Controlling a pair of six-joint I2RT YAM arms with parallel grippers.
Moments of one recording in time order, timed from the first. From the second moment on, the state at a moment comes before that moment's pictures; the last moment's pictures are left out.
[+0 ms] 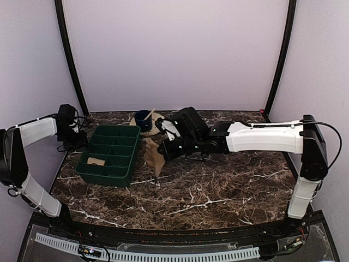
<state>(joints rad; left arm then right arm) 0.07 1.53 1.03 -0.61 -0.05 -0.22 1.05 1.83 1.46 -0.29 0.03 0.36</state>
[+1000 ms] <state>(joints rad) -0.66 1.65 1.07 -0.33 0.03 -0.26 0.81 1.66 0.89 0.09 -0.12 0.70</state>
